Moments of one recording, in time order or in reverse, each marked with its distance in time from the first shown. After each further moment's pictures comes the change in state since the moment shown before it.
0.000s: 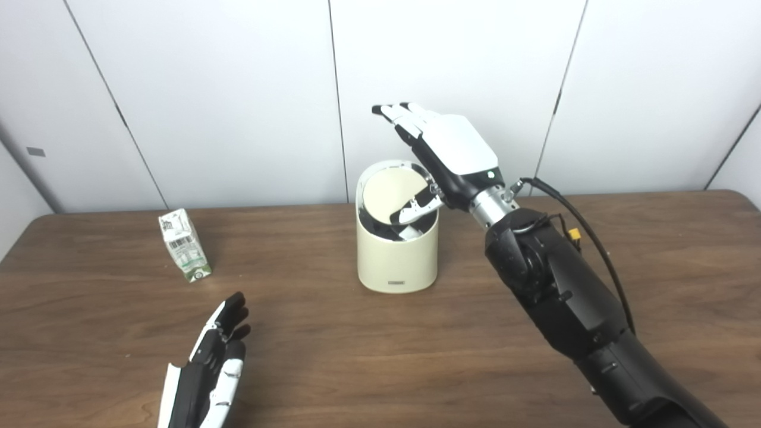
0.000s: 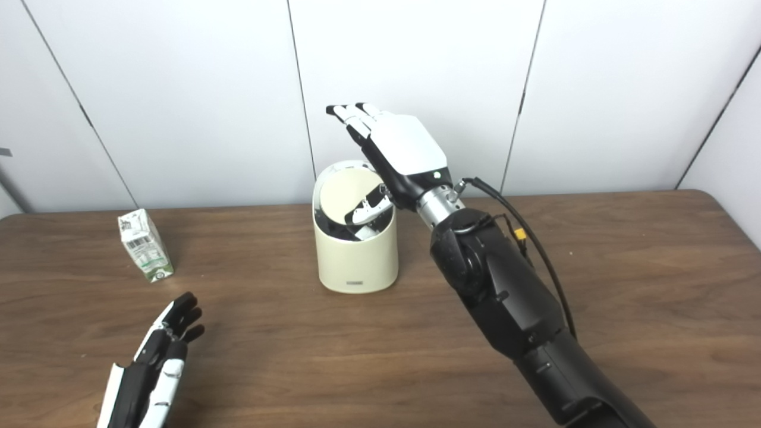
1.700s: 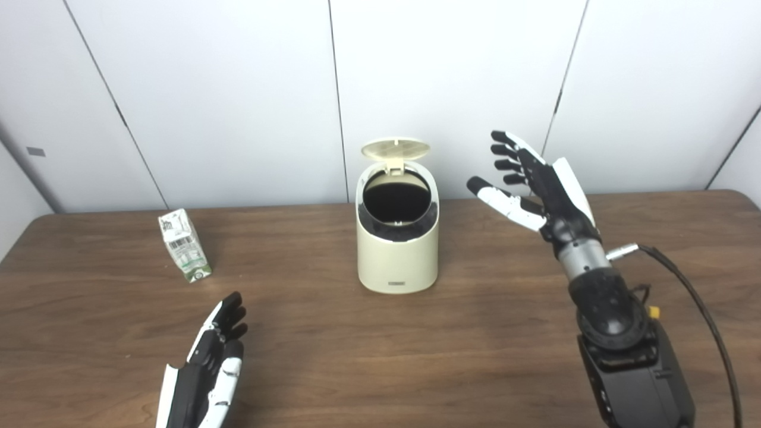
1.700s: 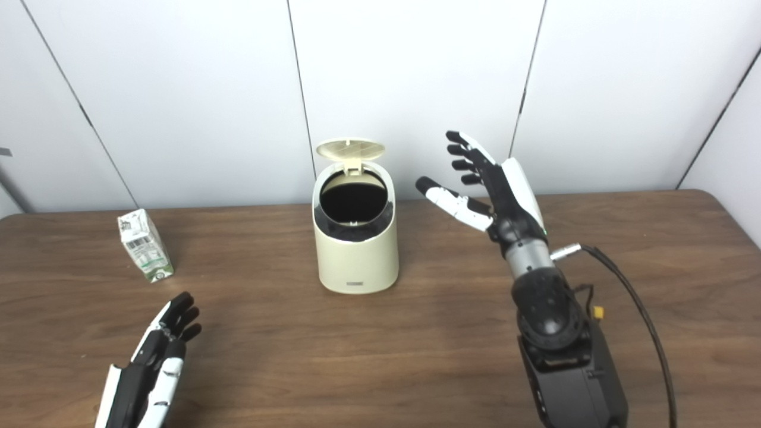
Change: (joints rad) left arm 0.002 0.001 0.001 0.001 -0.031 -0.008 -0.005; right arm 0.369 0.051 -0.369 -0.341 0.519 0.231 0.054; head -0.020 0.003
